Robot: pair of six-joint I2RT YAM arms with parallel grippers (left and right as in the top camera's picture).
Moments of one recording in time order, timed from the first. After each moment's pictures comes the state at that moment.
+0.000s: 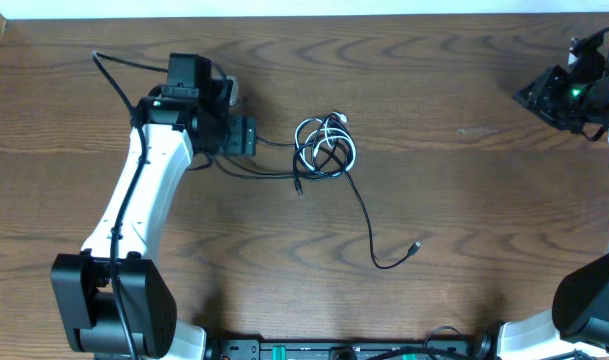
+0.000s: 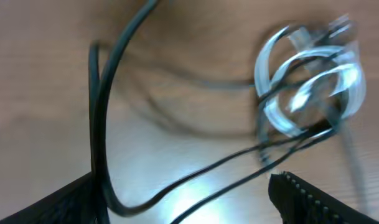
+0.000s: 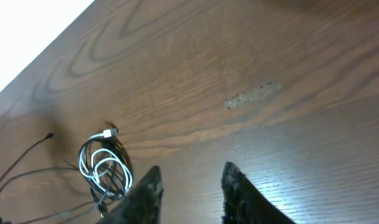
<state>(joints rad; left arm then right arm) -0.09 1.67 1.36 -0.87 0.19 -0.03 -0.29 1.71 1.59 -0.96 -0.43 0.27</state>
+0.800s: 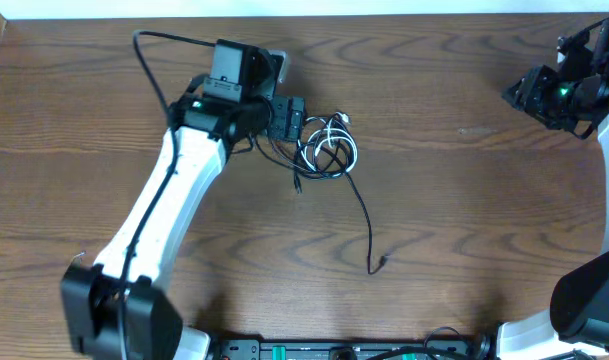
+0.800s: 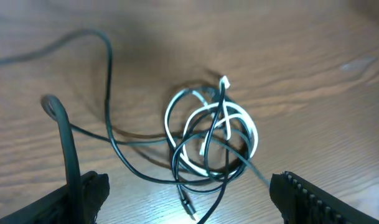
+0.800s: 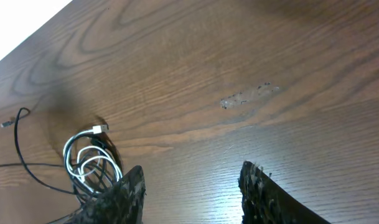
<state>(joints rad) -0.28 1.62 1.42 -0.72 0.23 -0.09 -0.25 1.71 1.59 -0.96 -0.37 0.25</state>
